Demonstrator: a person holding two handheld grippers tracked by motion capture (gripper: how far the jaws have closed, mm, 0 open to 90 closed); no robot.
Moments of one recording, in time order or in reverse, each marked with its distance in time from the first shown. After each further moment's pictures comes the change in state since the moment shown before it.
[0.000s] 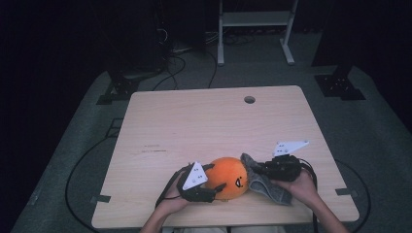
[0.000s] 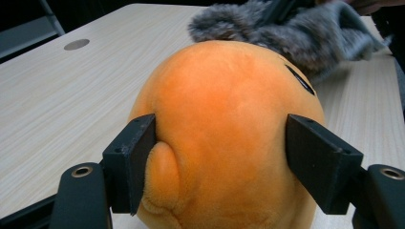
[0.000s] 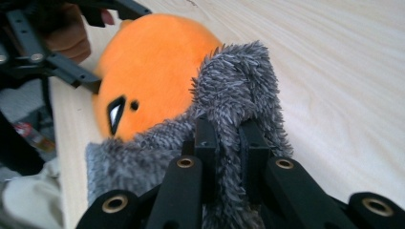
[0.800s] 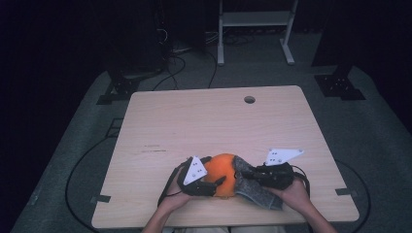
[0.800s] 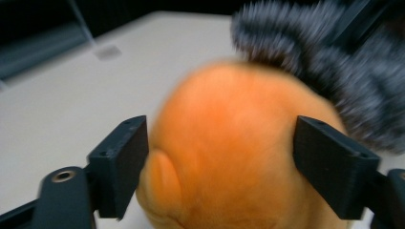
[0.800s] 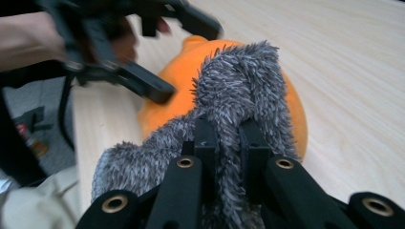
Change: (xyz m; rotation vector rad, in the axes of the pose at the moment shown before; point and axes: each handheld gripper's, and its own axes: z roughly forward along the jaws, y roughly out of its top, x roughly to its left) left arm 0.011 0.004 -0.002 -0.069 0.101 -0.020; right arm 0.036 0.009 0.010 -0.082 -0.006 -0.106
